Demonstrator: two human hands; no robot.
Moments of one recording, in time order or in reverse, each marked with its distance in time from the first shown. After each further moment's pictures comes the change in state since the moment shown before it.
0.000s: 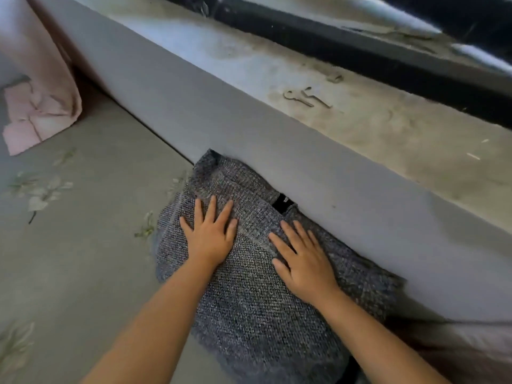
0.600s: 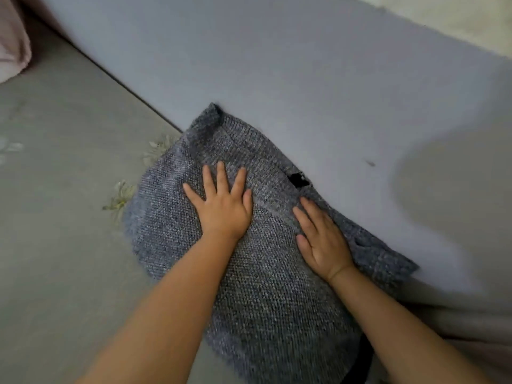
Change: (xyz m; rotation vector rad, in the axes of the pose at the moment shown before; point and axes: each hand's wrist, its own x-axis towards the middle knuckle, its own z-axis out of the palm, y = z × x) left_hand 0.031 0.022 0.070 0.105 0.131 0.000; right_hand 0.014 0.053 0.073 0.074 0.007 0.037
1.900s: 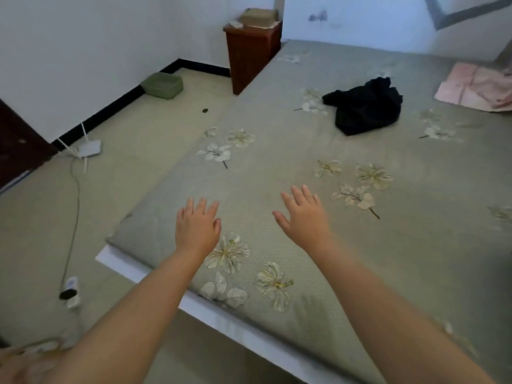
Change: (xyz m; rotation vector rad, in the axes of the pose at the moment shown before) left_hand -0.853 -0.411 -0.092 -0.071 0.085 -1.220; right_hand -0.432 -0.637 0.148 -0.141 -0.292 -1.130
